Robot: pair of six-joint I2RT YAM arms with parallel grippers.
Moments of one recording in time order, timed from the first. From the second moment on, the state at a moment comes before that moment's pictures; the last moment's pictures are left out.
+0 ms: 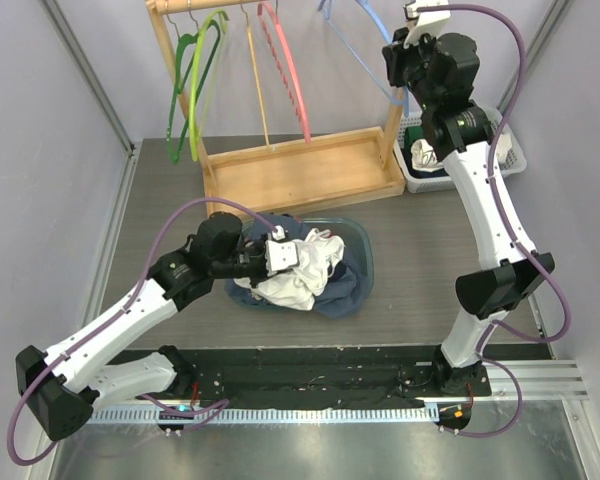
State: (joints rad) left arm -0.74 1.02 0.94 -0.42 0.47 0.58; right arm 0.29 1.77 2.15 -0.28 0.02 -0.12
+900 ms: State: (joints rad) left arm -0.74 1.04 0.89 -0.42 0.45 0.62; right arm 0.36 1.15 0.75 0.06 -0.35 0.45
